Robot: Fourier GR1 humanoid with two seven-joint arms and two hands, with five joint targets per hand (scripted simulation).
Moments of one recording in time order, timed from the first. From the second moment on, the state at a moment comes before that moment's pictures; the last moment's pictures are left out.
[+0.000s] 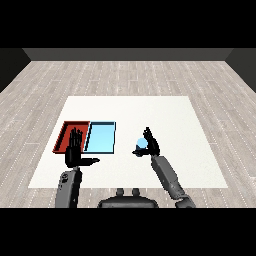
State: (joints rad) left arm 0.02 0.04 0.07 -1.63 0.16 -0.08 -0.42; right arm -0.36 0.00 0.17 -0.93 -0.35 -0.03 -0.41
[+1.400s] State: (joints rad) left arm 0.03 0.03 0.06 -1.60 0.16 -0.10 -0.45; right arm -0.44 -0.02 0.28 -0.87 -0.33 -0.24 -0.38
